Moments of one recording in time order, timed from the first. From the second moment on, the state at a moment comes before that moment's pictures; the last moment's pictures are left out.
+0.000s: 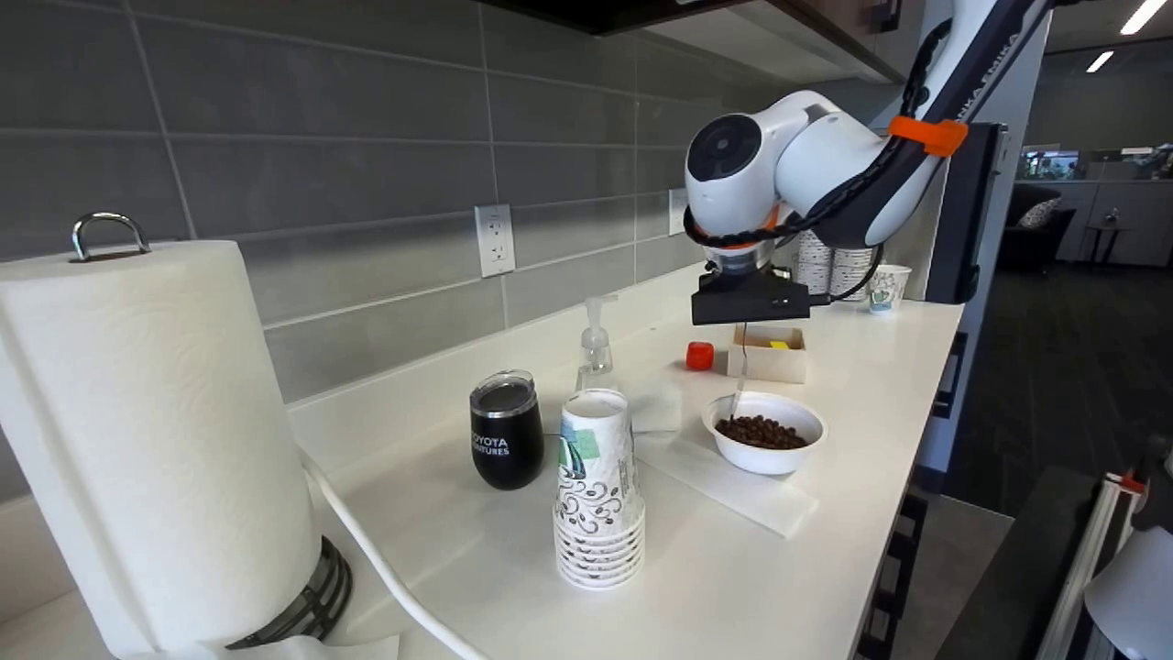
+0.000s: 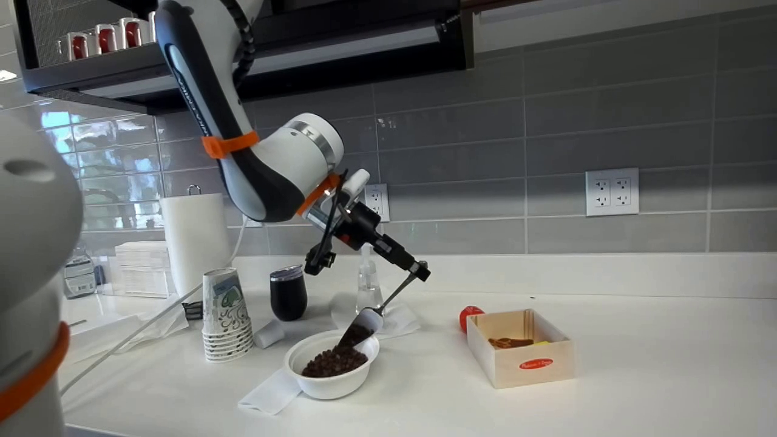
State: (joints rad) arm 0.04 -0.04 0.04 -2.56 -1.39 2.35 2.13
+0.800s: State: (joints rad) arm 0.04 -0.05 0.05 -2.58 -1.31 2.35 2.01
